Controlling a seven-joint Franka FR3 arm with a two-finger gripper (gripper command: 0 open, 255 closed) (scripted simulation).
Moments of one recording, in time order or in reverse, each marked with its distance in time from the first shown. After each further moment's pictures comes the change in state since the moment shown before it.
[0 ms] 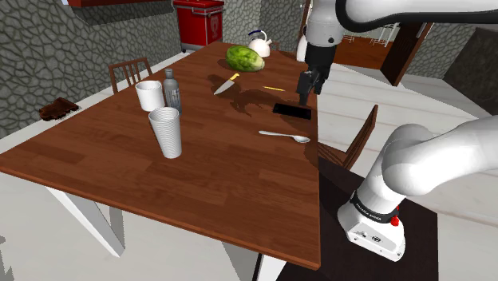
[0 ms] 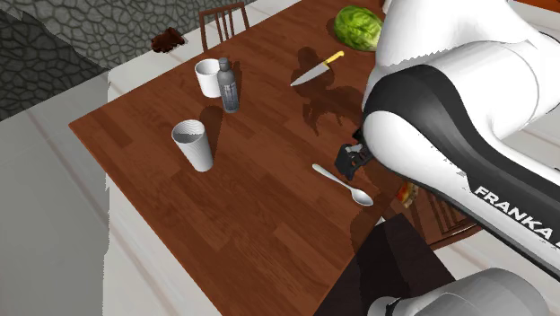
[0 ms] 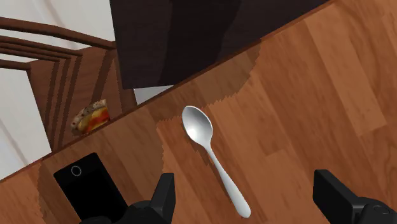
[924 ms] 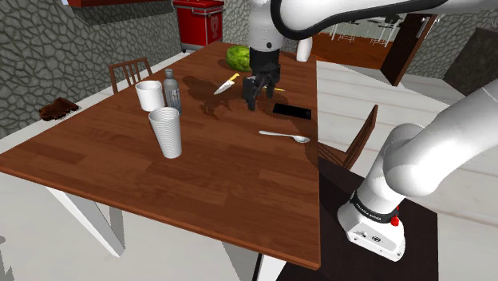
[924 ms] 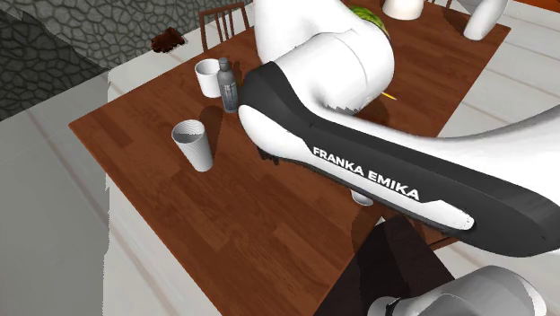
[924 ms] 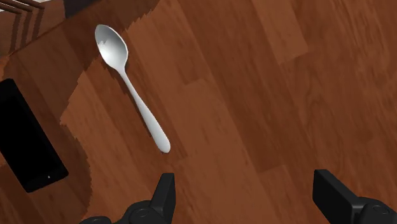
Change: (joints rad) arm 0.056 0.373 0.175 0.239 0.050 0.166 0.169
